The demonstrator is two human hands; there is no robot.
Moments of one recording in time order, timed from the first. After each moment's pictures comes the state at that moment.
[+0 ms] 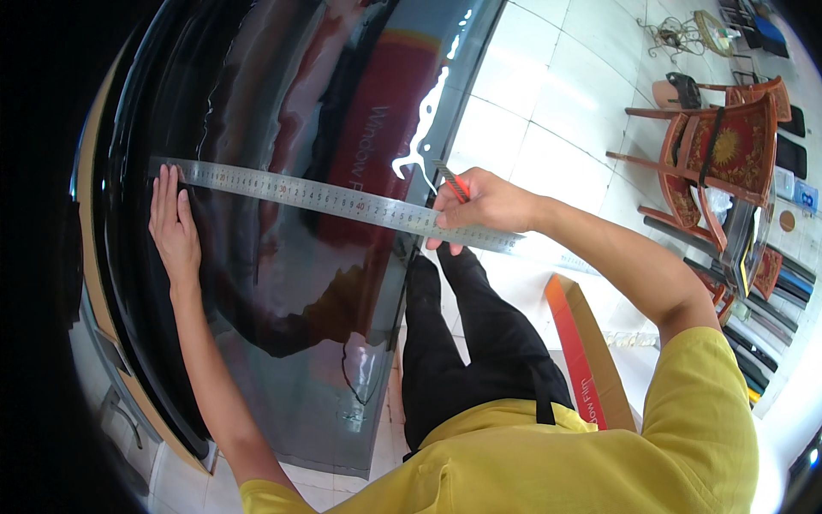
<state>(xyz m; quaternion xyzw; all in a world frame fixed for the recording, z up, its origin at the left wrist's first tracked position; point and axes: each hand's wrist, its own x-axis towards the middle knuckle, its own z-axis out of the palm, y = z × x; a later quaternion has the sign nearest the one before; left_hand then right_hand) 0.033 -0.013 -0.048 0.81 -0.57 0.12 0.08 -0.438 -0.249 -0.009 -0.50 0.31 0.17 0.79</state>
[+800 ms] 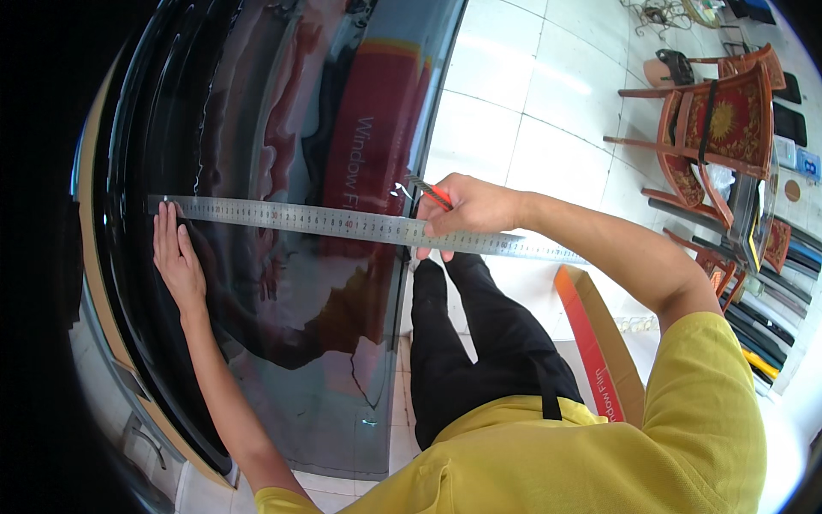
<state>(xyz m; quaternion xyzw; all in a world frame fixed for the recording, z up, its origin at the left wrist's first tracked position) 0.032 -0.015 -0.044 0.81 -0.58 0.12 0.07 -0.438 -0.257 -0.005 -0.52 0.28 0.19 0.79</state>
